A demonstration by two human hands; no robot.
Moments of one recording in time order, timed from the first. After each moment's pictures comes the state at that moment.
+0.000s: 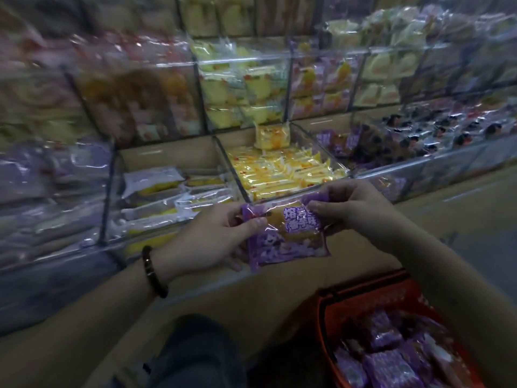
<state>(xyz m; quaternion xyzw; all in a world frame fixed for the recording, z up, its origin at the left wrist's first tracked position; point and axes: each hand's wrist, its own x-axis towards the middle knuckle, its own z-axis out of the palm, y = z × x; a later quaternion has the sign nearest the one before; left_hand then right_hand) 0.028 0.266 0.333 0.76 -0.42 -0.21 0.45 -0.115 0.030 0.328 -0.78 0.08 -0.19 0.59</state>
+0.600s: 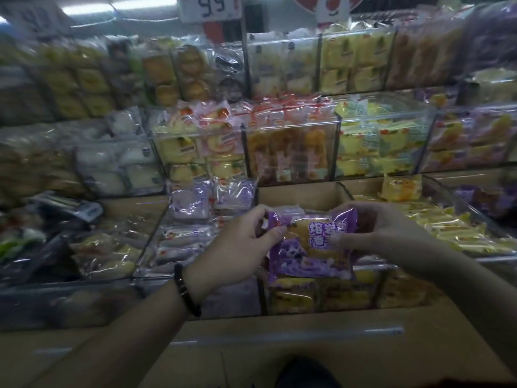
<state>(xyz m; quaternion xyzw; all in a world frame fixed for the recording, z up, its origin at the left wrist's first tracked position) 0.082 0.426 0.400 0.78 -0.32 -0.07 0.53 -0.005 0.175 0.405 -0.82 -0.06 -0.10 0.56</state>
